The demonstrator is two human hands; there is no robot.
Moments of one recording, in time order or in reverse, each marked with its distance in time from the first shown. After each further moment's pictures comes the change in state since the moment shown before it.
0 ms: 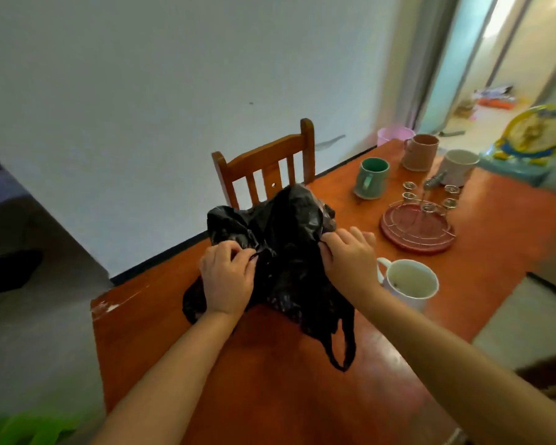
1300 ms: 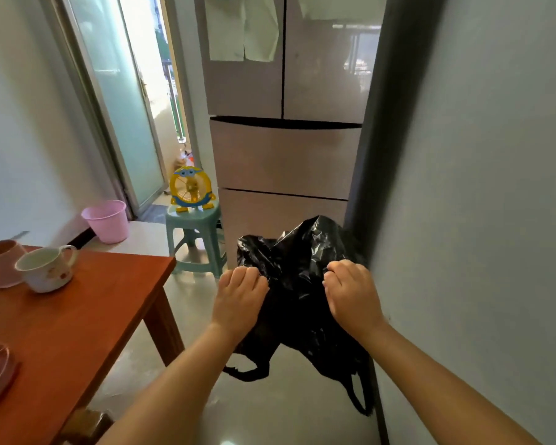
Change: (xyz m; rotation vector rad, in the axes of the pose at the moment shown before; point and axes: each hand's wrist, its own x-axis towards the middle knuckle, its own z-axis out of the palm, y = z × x) left_hand -0.005 0.765 0.156 -0.272 0.013 0.975; right_hand -0.241 0.612 -0.384 -0.706 -0.039 0.382
